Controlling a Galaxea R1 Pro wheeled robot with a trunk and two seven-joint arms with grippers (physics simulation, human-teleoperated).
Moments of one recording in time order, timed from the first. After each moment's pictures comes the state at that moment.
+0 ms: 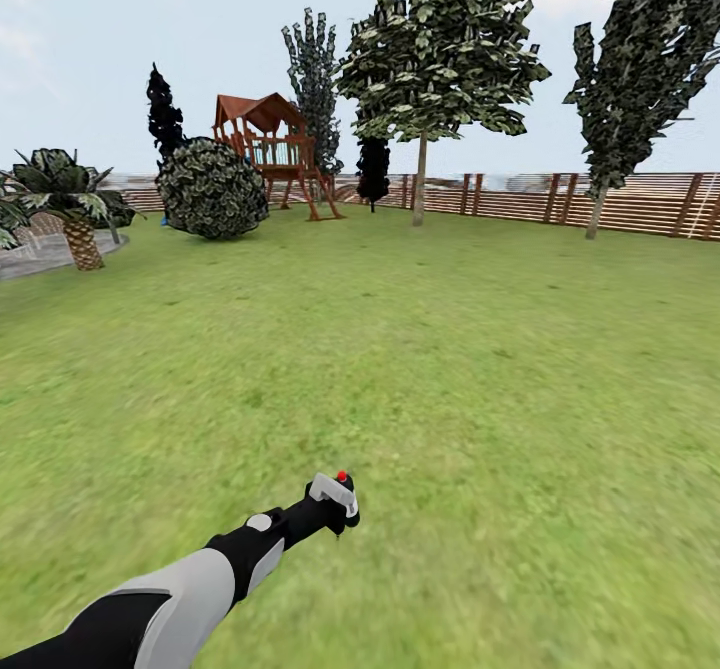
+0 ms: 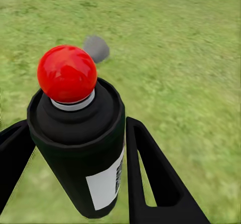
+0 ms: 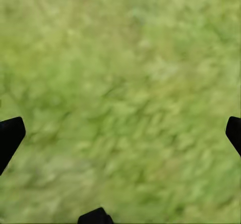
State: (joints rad) left arm -0.83 -0.14 0.05 -0.04 -0.26 -0.37 -0.52; right arm -0.33 -0.17 -0.39 0.04 0.06 -0.29 0.00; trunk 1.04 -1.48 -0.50
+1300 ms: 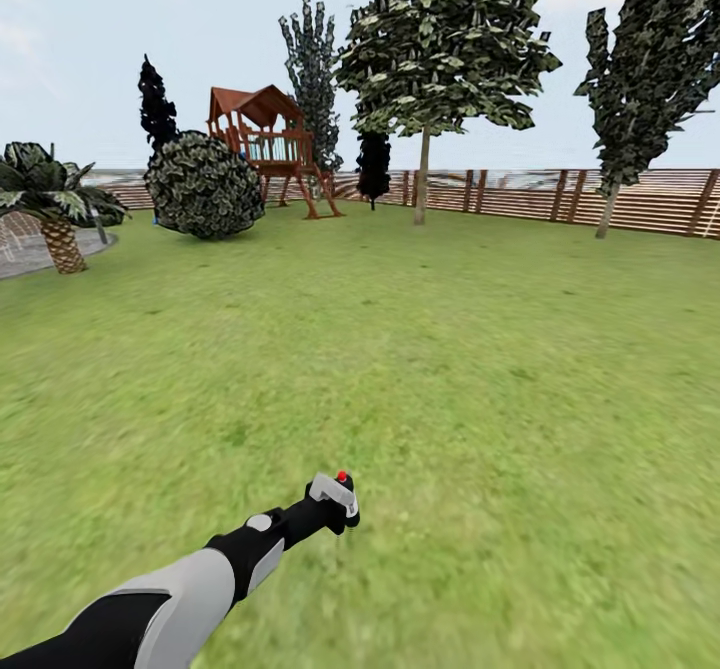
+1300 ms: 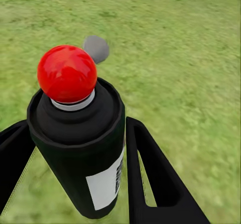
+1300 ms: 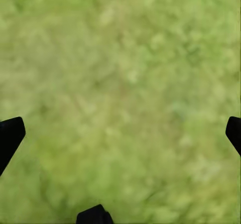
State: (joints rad) left arm -0.83 -0.14 0.05 -0.03 -0.26 -0.37 -0.52; right arm -0.33 -0.17 -0.39 0.04 0.06 -0.29 0.00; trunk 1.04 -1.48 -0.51
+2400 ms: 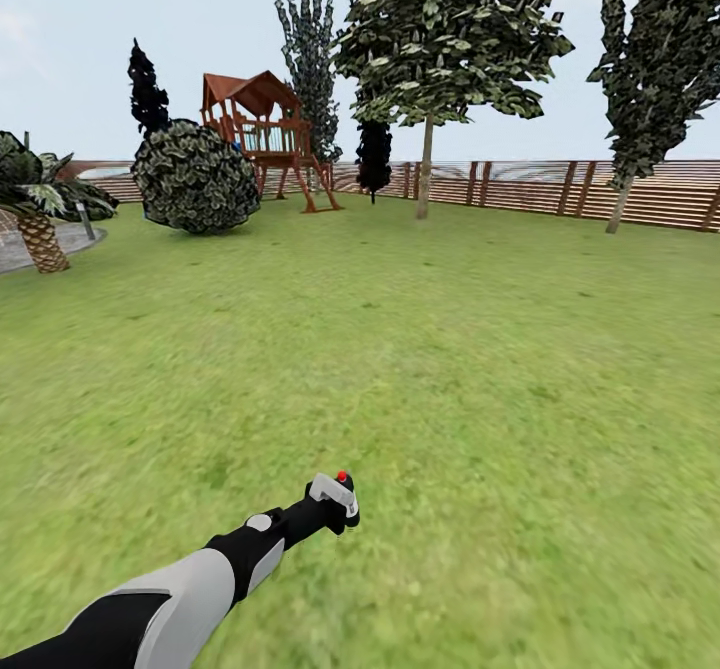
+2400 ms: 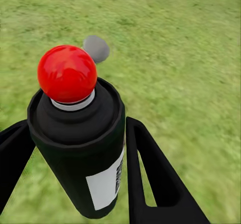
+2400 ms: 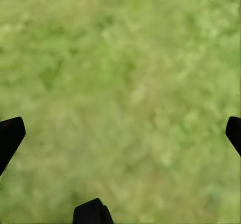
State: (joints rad) left arm -0.83 -0.14 0.05 -0.03 -0.26 -0.37 -0.52; right arm -0.33 -0.17 -0.39 0.04 0.06 -0.29 0.00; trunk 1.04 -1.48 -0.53
